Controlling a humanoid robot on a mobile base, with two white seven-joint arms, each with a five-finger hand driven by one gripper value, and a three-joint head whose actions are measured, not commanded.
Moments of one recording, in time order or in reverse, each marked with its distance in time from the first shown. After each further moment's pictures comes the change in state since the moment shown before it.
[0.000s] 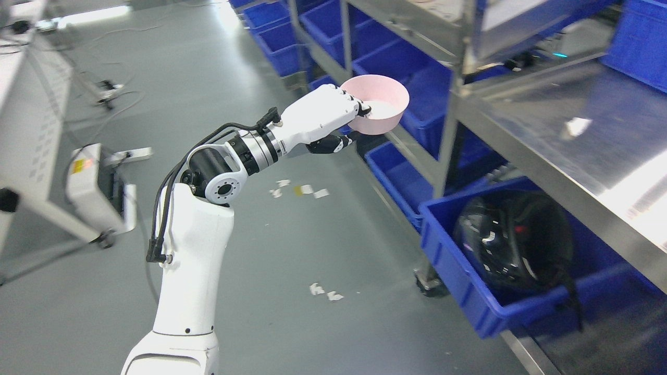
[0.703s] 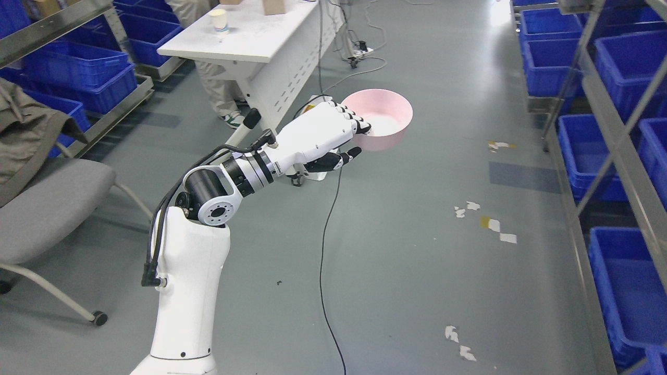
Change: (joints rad) left arm 0.078 0.000 0.018 -0.078 0.052 -0.028 0.008; right arm 0.000 0.000 0.000 0.000 0.000 0.000 0.000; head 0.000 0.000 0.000
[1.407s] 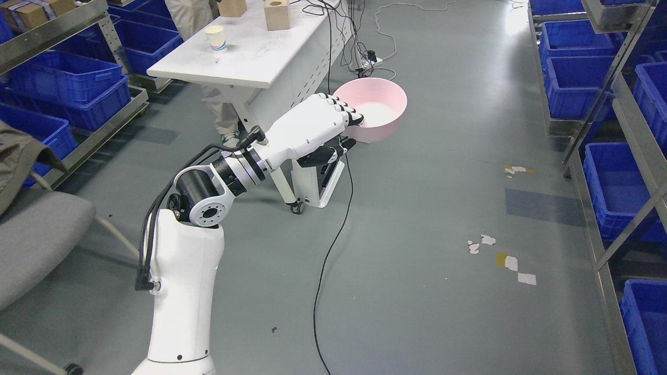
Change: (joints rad) left arm 0.007 0.000 0.028 -0.032 0.014 0.000 0.018; right arm 0.000 0.000 0.000 0.000 0.000 0.000 0.000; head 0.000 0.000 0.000
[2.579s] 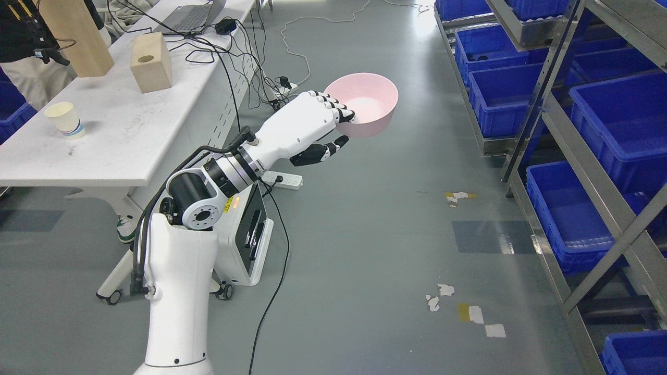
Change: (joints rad) left arm 0.015 0.000 0.035 -0.016 0.009 0.000 0.005; right arm 0.000 0.000 0.000 0.000 0.000 0.000 0.000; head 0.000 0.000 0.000
